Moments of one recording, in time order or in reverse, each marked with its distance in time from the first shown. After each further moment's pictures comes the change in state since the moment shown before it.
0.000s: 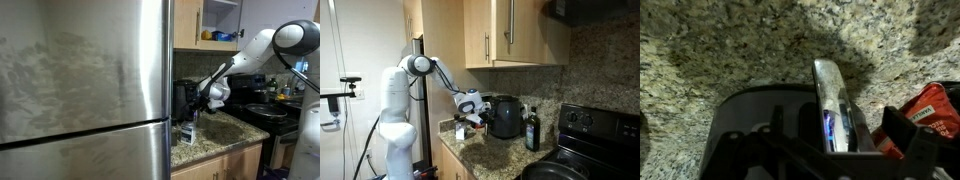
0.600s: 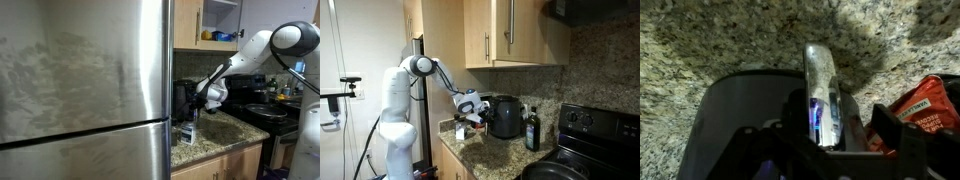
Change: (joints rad) arm 0.003 0.027 0.035 0.015 0.001 0.072 -0.010
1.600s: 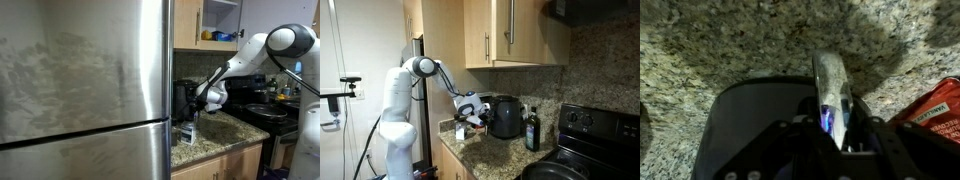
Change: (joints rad) arm -0.002 0.037 -0.003 -0.003 0.003 0.050 0.028
